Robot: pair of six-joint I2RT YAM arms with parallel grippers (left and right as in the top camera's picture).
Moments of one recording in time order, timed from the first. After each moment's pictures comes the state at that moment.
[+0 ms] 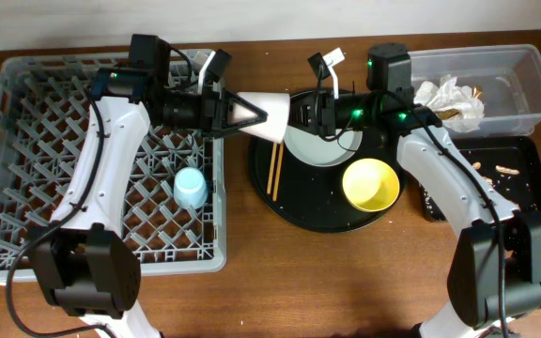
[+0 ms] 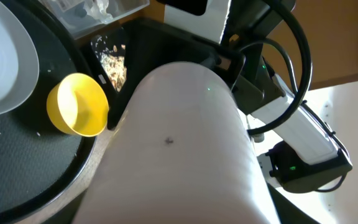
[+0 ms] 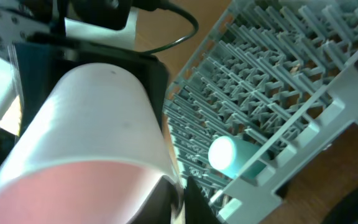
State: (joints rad) left arm -0.12 1.90 1.79 -1.17 1.33 0.07; right arm 0.20 1.78 1.34 -0.10 -1.26 0.39
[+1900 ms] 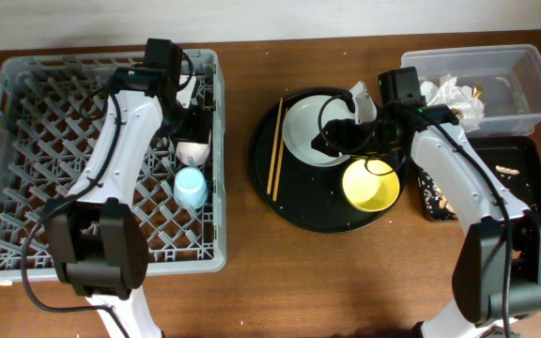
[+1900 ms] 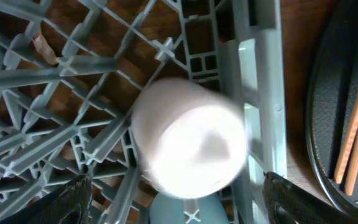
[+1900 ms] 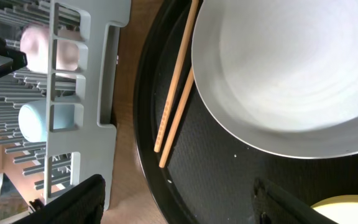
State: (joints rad) left arm -0.14 2.01 1.80 -1.11 0.01 0.01; right arm 0.13 1.78 1.34 -0.71 -0.62 0.18
